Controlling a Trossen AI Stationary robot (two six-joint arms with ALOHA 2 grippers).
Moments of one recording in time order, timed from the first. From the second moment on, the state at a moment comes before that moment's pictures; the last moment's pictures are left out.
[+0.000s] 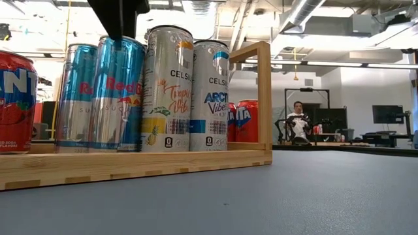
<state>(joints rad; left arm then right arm) -0.45 1.83 1.63 -1.16 -0.24 -0.60 0.54 1.45 2.20 -1.47 0.57 -0.03</state>
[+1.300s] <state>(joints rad) -0.48 1.84 1.67 -1.24 -0.34 -0.65 0.54 1.45 2.20 -1.47 0.57 -0.03</state>
